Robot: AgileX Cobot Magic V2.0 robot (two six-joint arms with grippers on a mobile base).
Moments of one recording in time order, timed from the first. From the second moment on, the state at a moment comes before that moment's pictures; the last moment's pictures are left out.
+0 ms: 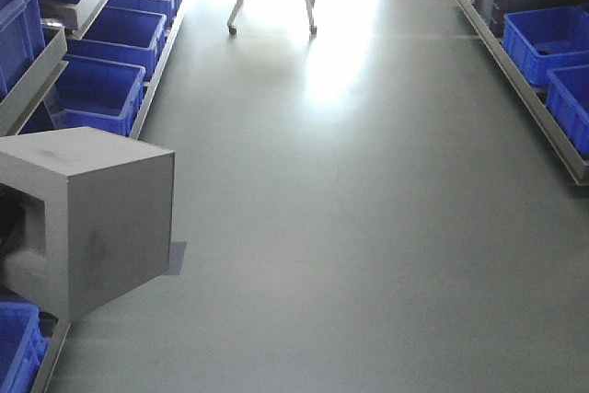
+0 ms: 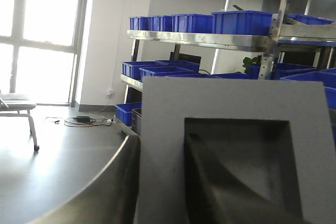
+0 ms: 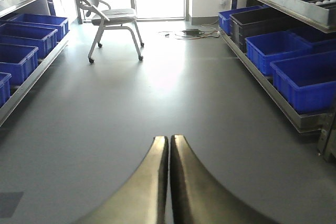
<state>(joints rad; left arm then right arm) -0.50 0.48 -0.26 -0.07 -0.33 -0.19 -0.09 -0.01 0.03 0.01 0.22 0.01</state>
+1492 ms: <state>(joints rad) -0.50 0.48 -0.26 -0.07 -0.33 -0.19 -0.09 -0.01 0.03 0.01 0.22 0.01</state>
